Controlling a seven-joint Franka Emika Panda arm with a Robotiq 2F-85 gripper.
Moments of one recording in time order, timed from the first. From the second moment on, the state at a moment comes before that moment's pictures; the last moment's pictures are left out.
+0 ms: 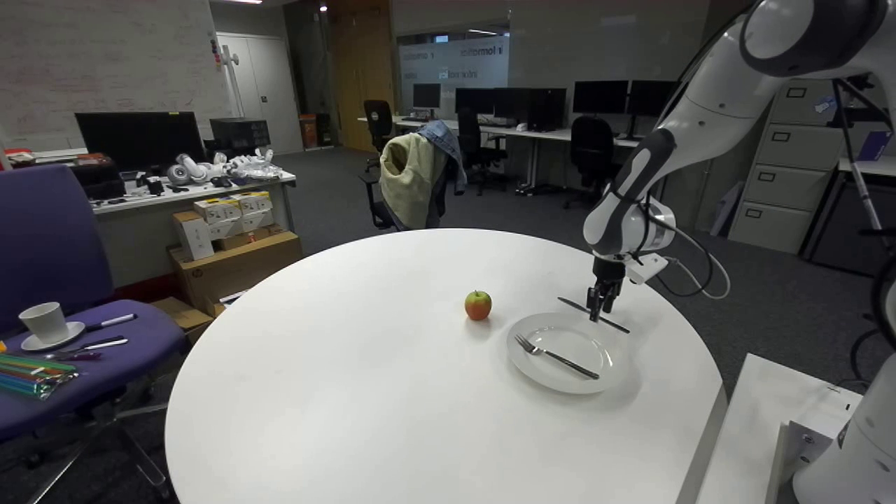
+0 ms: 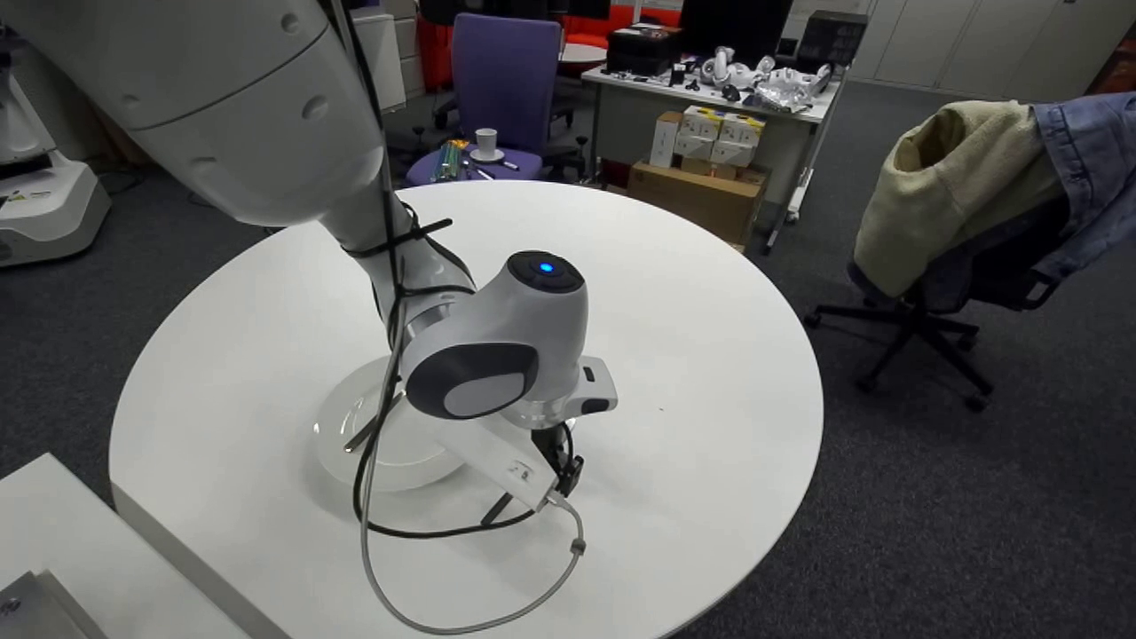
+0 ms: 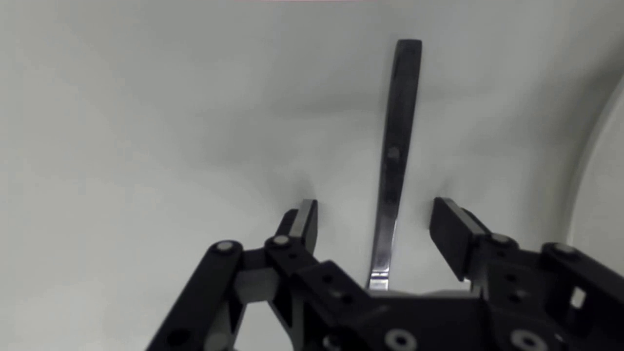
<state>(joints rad) -0.51 0.53 0.00 -2.25 0.07 2.75 -0.53</state>
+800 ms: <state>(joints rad) -0.53 0.53 0.00 -2.22 0.10 2.75 -0.53</state>
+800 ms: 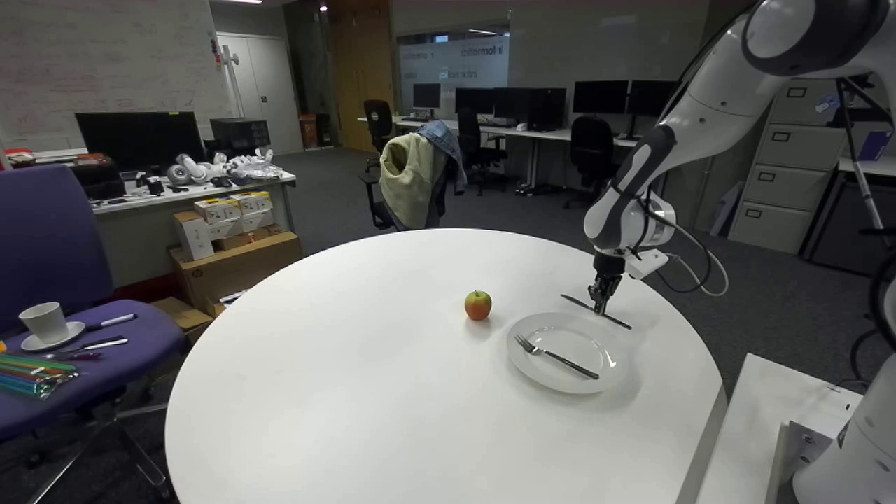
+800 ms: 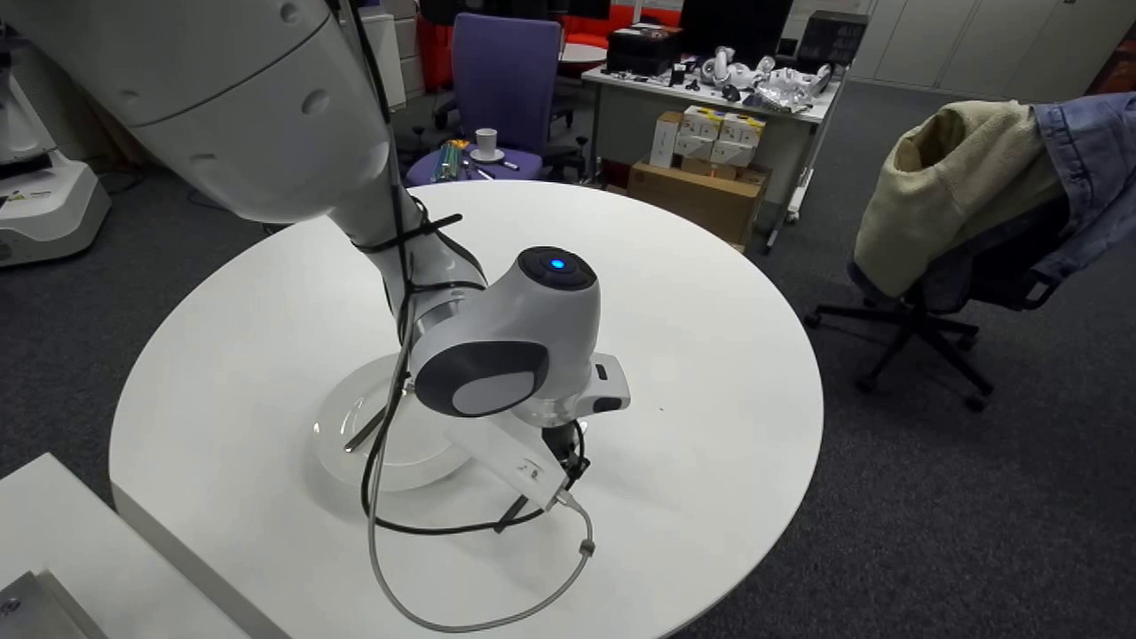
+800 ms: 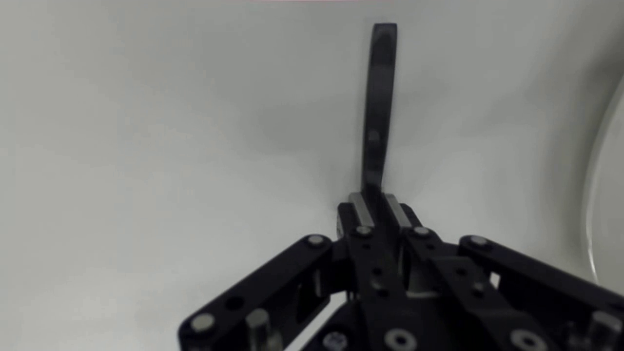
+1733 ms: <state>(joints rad) -0.53 0.51 0.00 -2.23 0.10 2.75 -0.53</state>
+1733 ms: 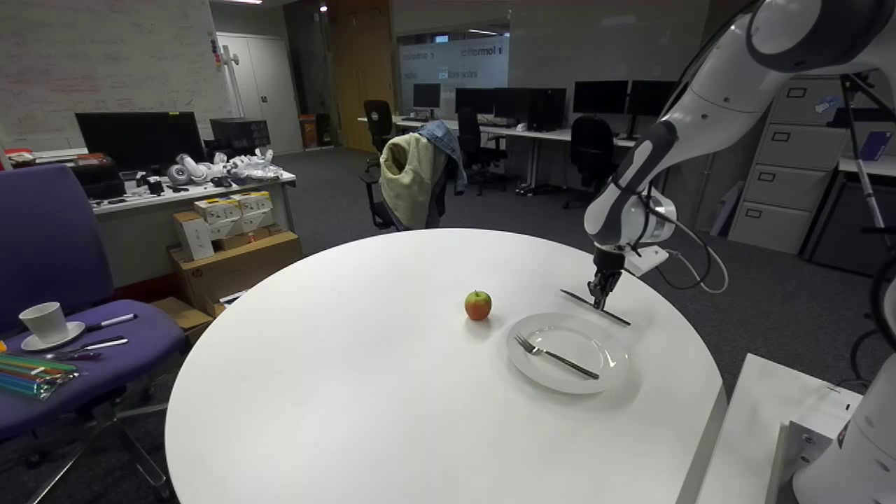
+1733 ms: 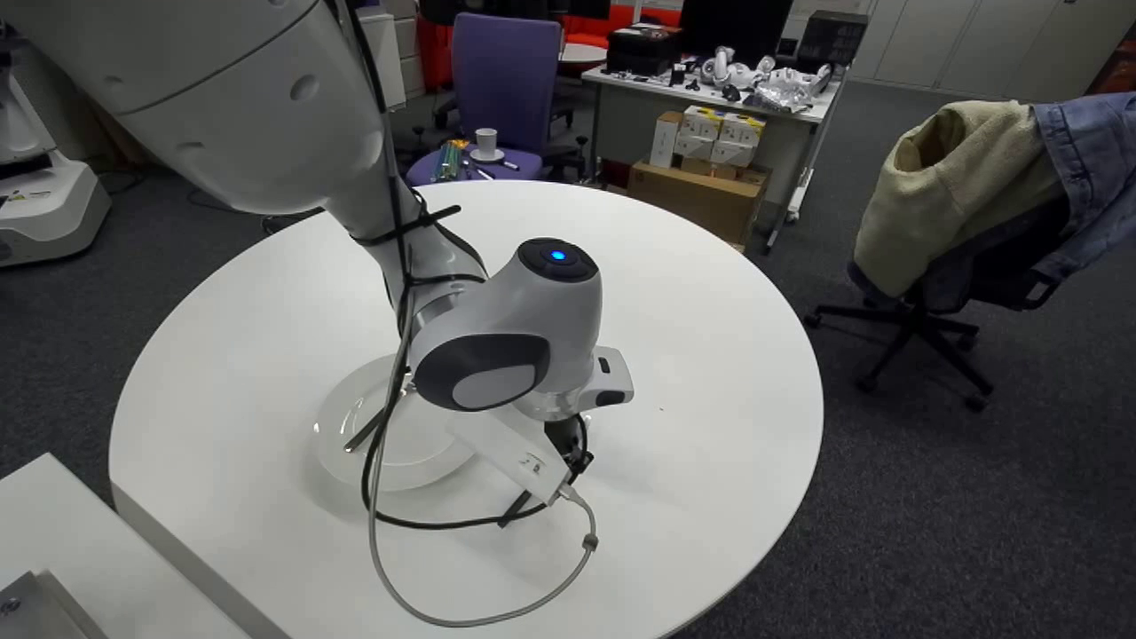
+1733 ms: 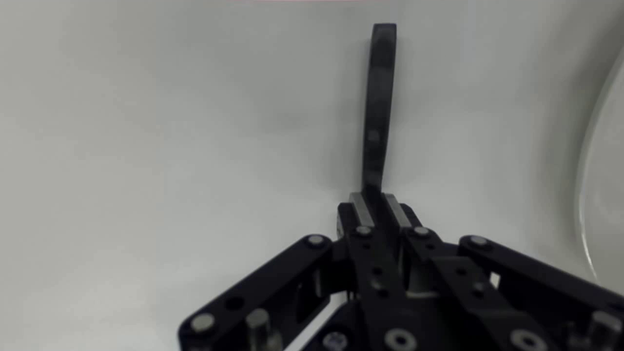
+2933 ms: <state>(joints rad) -0.33 0.41 0.00 -2.24 0.03 2.74 -0.52</state>
